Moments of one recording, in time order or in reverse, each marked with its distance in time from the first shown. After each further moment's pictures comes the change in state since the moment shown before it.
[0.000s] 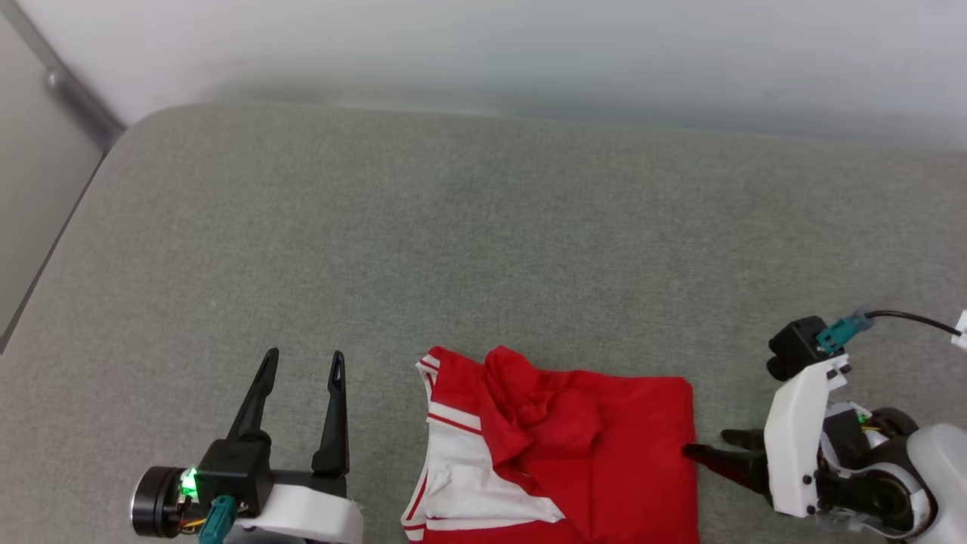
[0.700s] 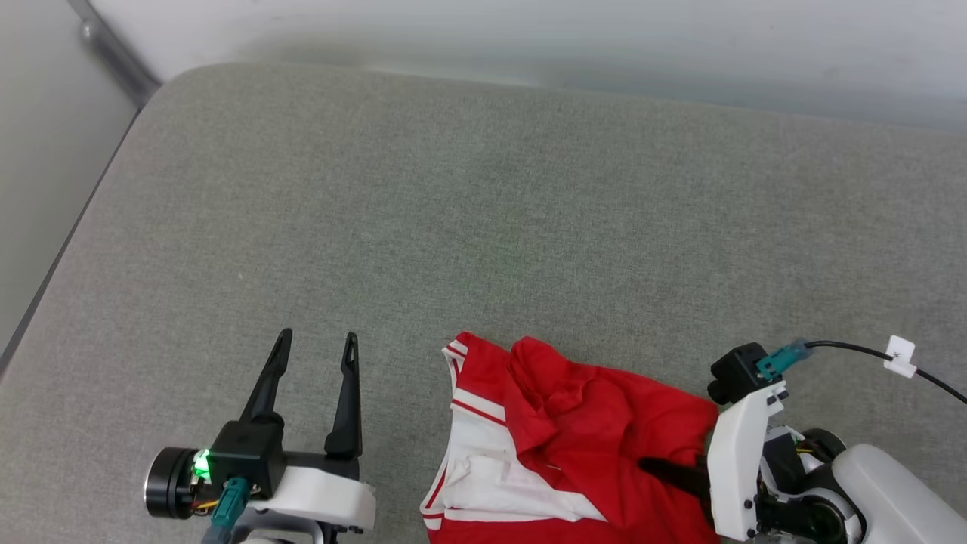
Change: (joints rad) left arm -0.054 0.000 -0.037 0.018 -0.013 0.021 0.000; right arm -0.037 0.064 0.182 0.137 0.061 0.001 -0.174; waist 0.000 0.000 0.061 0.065
